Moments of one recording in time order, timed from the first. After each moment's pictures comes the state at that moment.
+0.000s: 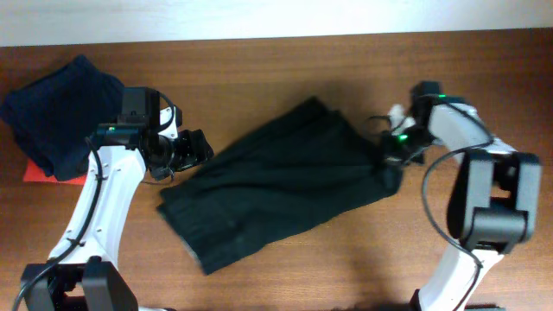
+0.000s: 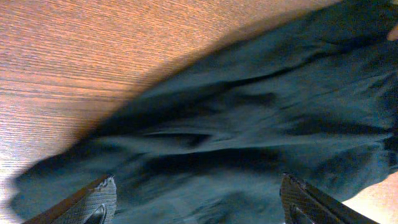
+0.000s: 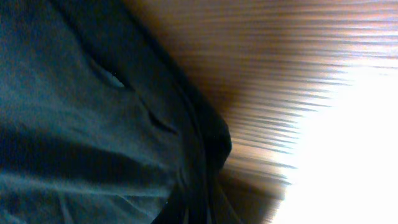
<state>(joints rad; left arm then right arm) -0.02 1.60 1.26 -0.92 0.29 -0.29 -0.13 2.05 1.41 -0.96 -0.33 0.03</state>
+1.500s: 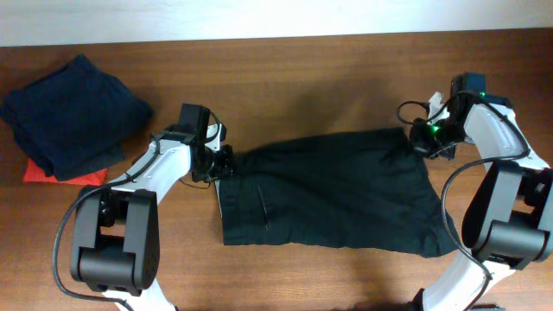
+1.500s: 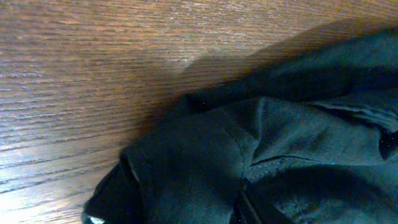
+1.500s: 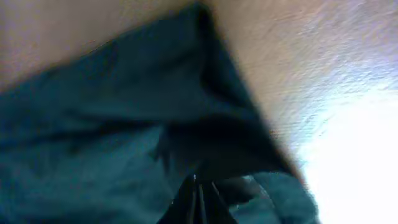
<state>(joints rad) -0.17 1.89 1.14 -0.58 0.34 -0.29 -0.25 1.98 1.44 -0.97 -0.34 0.02</state>
